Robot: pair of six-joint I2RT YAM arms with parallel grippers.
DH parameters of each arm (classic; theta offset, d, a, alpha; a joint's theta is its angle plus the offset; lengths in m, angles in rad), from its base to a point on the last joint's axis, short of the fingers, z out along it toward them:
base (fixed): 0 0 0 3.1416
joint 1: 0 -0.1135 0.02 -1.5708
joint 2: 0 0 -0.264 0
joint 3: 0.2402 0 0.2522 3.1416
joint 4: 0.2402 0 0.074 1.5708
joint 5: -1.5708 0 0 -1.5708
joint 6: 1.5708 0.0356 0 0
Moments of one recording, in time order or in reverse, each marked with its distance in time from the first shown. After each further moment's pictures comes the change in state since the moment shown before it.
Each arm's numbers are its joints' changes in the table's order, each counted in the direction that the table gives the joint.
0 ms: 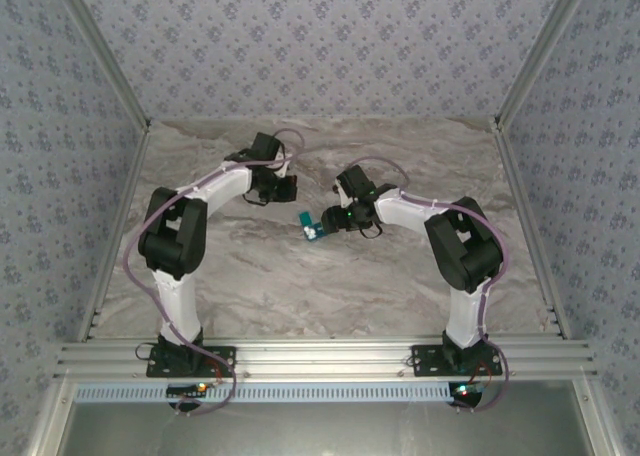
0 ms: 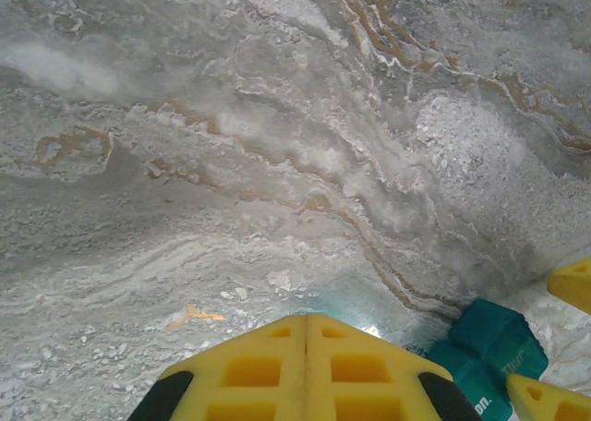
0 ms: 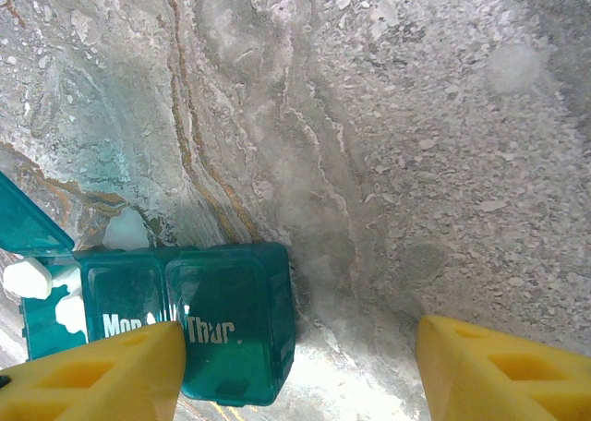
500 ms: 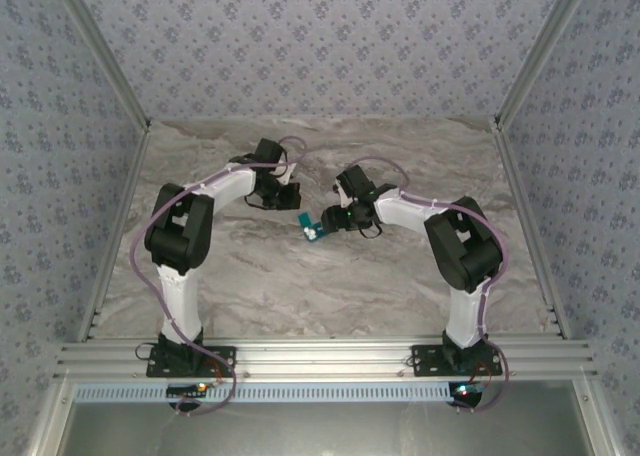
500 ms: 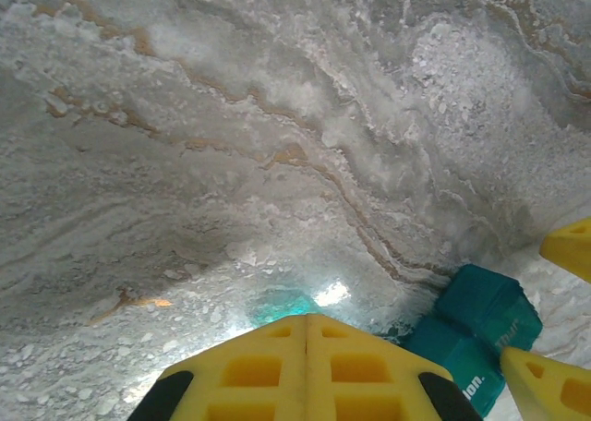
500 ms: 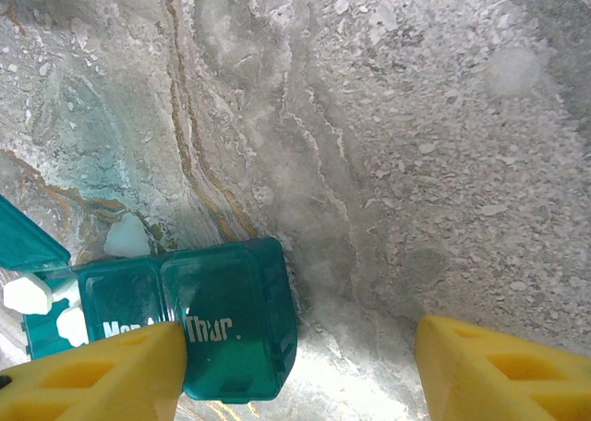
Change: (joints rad) left arm 0.003 -0.056 0.003 0.033 -0.107 -0.003; right arm 0.000 -0.004 0.000 -0.008 0.000 0.013
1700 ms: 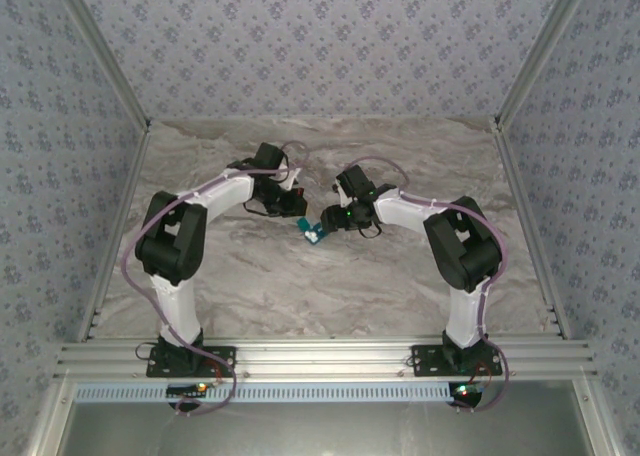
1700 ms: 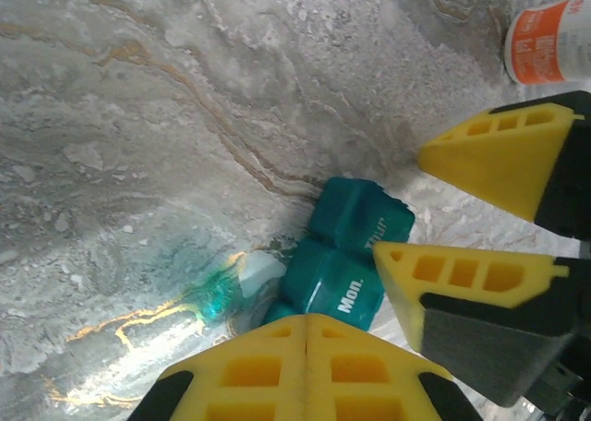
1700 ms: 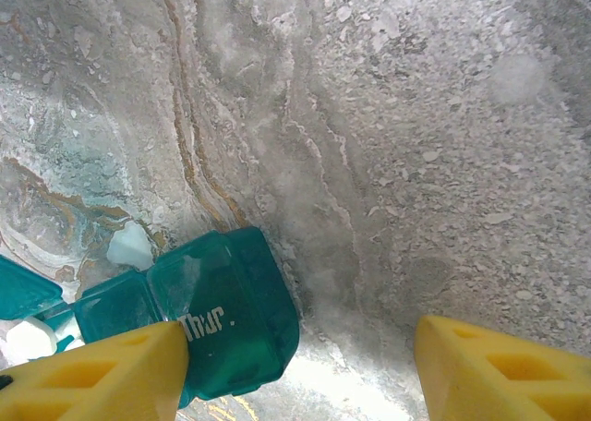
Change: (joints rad) left arm 0.036 0.107 -0.093 -0.001 -0.130 -0.021; right arm 0.000 -0.004 0.000 -0.011 0.001 0.006
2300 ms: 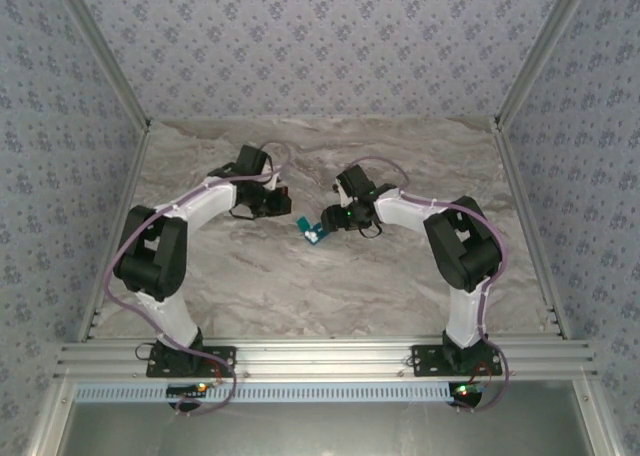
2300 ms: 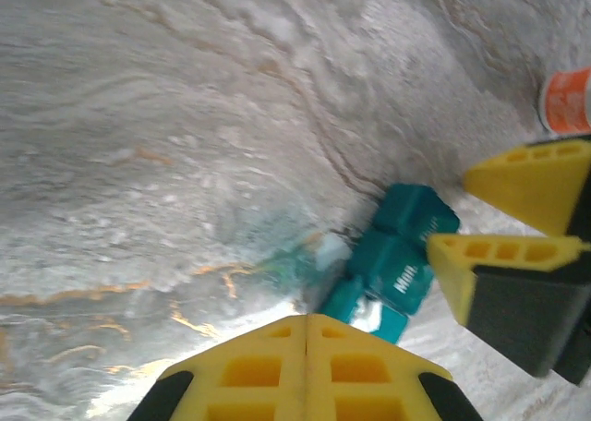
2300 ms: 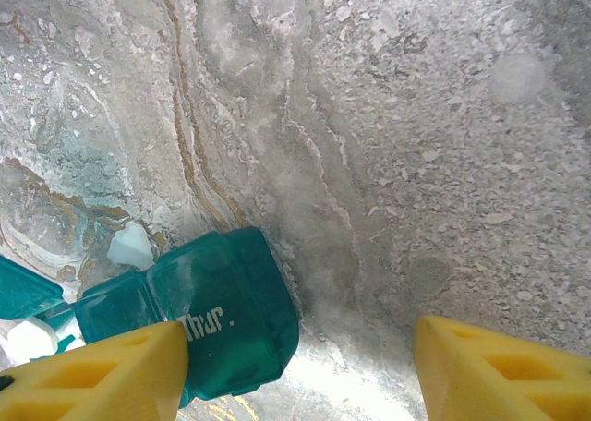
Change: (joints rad) left arm -0.064 0.149 -0.146 -0.074 0.112 -0.066; right arm 0.005 -0.002 0.000 0.000 0.009 0.000
